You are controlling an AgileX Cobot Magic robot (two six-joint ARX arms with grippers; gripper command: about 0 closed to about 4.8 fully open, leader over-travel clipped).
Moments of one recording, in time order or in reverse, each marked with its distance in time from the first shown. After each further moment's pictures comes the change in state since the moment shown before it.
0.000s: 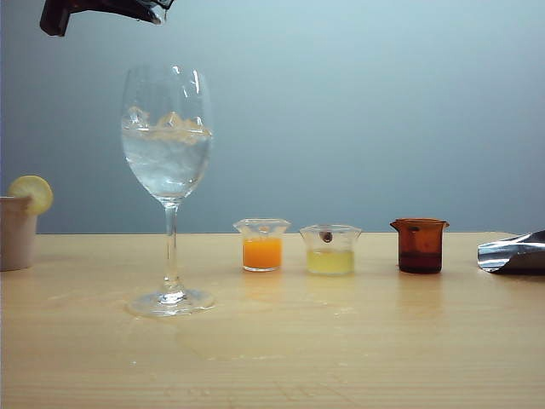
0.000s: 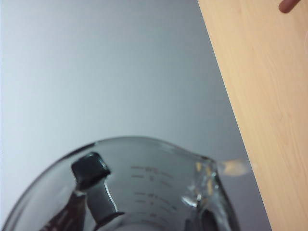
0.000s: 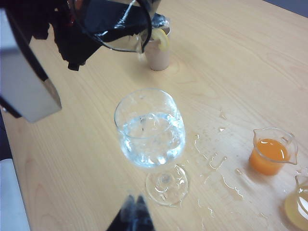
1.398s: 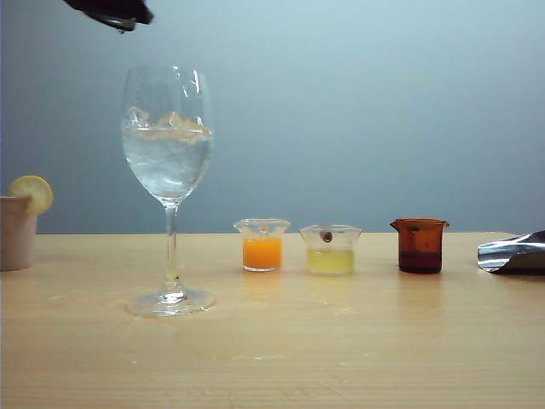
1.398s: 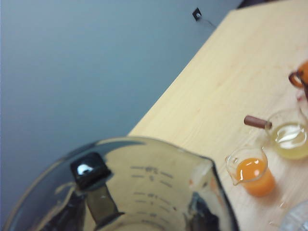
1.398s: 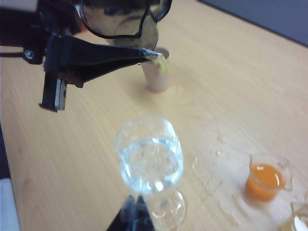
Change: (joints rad) left arm 0.134 -0.011 0.001 -0.064 0.083 -1.150; right arm 0.000 0.000 0.000 0.086 0.000 0.000
